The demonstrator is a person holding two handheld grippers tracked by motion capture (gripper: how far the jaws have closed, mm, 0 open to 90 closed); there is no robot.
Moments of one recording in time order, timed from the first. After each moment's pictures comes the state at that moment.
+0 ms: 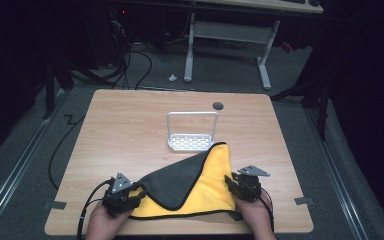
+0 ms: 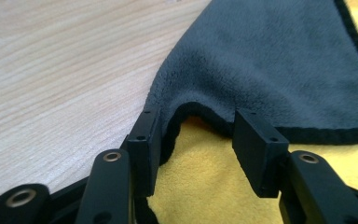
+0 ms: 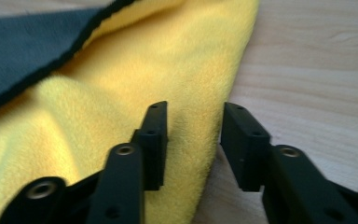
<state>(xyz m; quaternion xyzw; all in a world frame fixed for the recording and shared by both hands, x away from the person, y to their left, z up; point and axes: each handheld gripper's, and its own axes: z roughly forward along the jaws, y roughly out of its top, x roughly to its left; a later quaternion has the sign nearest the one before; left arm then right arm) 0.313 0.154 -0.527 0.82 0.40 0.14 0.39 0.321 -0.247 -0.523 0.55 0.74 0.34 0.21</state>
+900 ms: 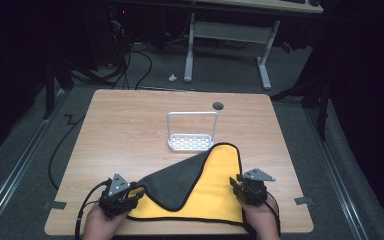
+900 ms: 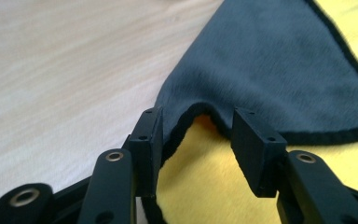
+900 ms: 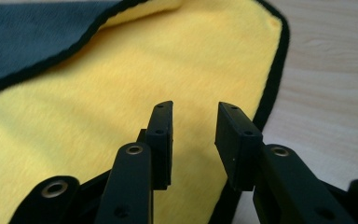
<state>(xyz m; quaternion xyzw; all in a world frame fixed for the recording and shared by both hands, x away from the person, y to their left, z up) 0.304 0.157 -0.514 0.82 0.38 0.16 0.41 0.303 -0.255 -0.513 0.53 0.75 0.33 0.23</state>
